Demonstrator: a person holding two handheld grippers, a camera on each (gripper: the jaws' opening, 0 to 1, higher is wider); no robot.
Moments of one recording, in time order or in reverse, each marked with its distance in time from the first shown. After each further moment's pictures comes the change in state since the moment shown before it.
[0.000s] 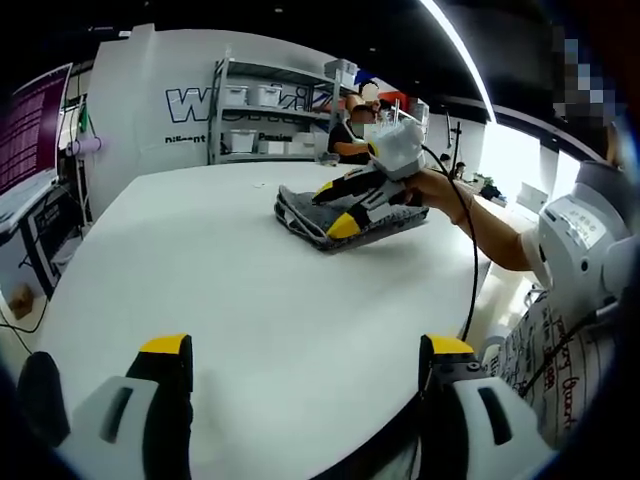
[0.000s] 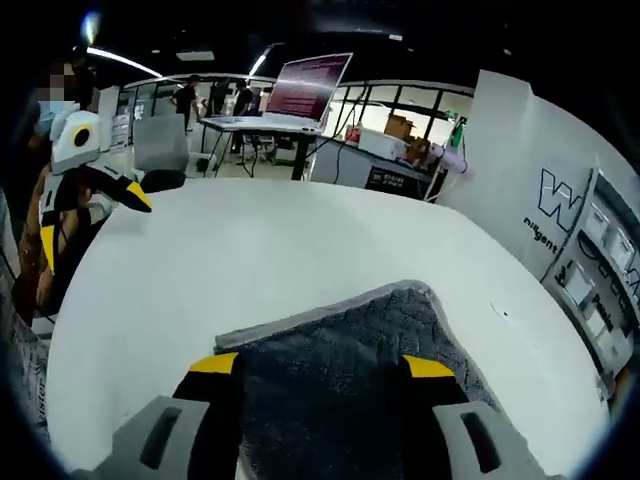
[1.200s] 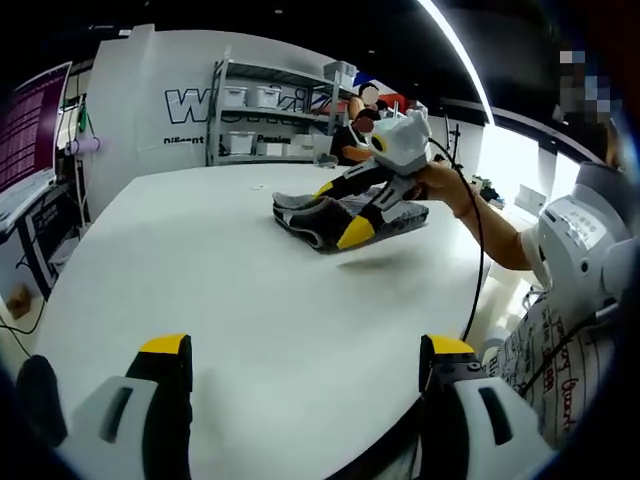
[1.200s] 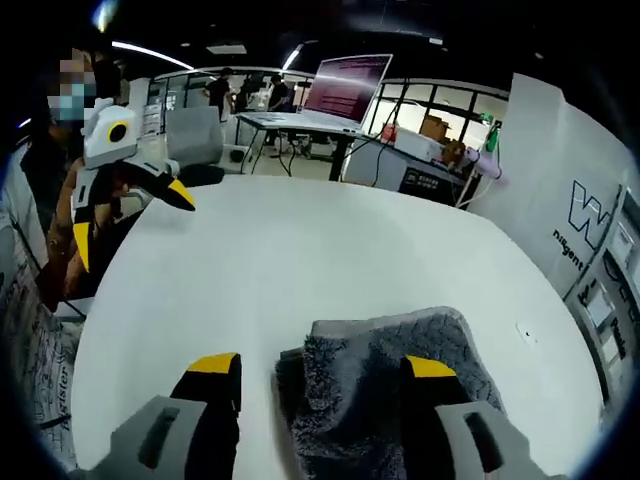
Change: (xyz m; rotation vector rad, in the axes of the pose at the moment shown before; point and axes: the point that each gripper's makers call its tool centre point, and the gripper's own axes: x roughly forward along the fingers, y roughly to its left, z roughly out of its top) left arm 0.002 0.007 0.007 -0.002 -0.010 -0.014; right arm -0.012 0.027 0.021 -0.104 0.026 0.114
